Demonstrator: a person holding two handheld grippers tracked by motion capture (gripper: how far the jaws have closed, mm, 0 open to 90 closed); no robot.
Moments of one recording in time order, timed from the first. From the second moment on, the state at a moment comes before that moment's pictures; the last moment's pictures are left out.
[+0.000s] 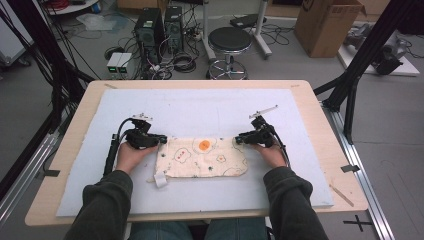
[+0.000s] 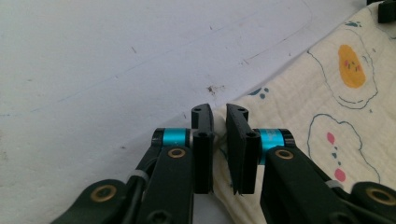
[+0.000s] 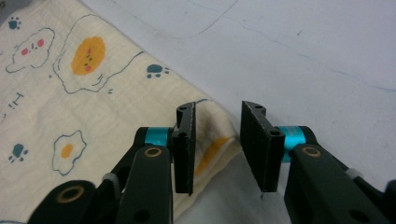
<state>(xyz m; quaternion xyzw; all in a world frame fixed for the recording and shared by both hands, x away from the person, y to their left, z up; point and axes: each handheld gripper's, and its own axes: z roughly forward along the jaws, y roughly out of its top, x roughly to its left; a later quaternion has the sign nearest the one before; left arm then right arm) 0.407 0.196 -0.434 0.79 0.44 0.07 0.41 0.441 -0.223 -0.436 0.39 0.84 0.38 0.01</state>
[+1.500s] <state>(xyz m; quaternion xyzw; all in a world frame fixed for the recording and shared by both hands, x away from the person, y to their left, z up) 0.421 0.209 -0.434 0.73 0.49 0.11 0.46 0.472 -0.223 -0.432 0.43 0.80 0.41 0.00</state>
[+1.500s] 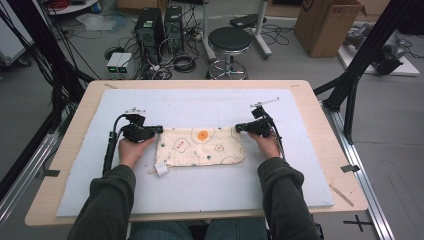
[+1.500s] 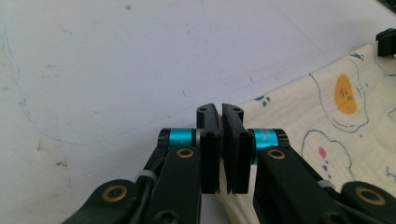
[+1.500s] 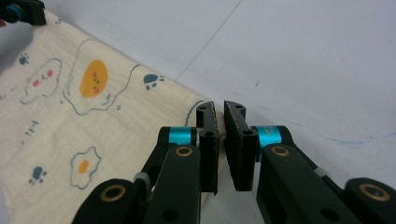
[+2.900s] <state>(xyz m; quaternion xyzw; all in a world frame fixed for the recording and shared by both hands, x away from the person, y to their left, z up) 0.400 0.217 -0.409 0.73 0.45 0.11 0.51 0.449 -0.234 -0.400 0.38 0.80 0.47 0.01</state>
